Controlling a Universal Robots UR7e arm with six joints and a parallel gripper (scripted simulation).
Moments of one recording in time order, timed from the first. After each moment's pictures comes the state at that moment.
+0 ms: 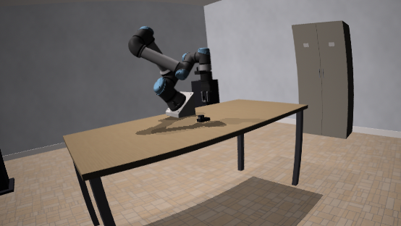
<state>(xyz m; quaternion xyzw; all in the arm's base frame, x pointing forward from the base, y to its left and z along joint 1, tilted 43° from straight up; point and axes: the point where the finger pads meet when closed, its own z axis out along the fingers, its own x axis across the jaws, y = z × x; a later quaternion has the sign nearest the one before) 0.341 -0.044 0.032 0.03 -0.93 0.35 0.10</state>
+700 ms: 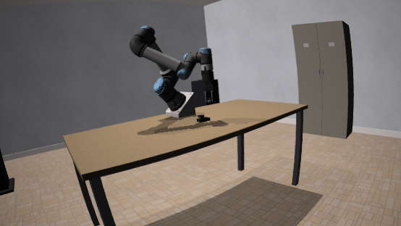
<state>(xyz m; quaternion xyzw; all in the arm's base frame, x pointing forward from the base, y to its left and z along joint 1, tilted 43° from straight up) 0.356 -0.035 0.020 0.25 -0.90 0.32 0.18</state>
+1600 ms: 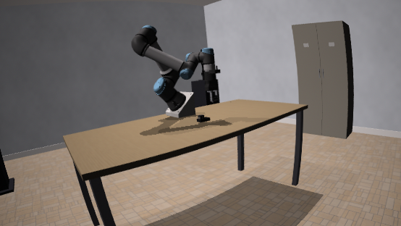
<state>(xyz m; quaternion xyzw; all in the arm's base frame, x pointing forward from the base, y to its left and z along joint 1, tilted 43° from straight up) 0.372 -0.015 -0.002 0.54 -0.76 0.24 0.28</state>
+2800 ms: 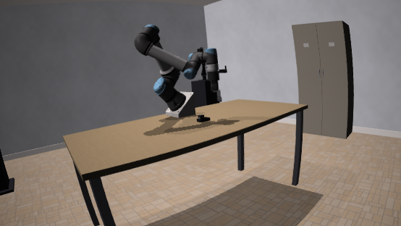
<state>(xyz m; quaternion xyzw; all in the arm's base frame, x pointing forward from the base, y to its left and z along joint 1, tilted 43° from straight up) 0.373 0.018 -0.034 0.84 -0.41 0.08 0.36</state>
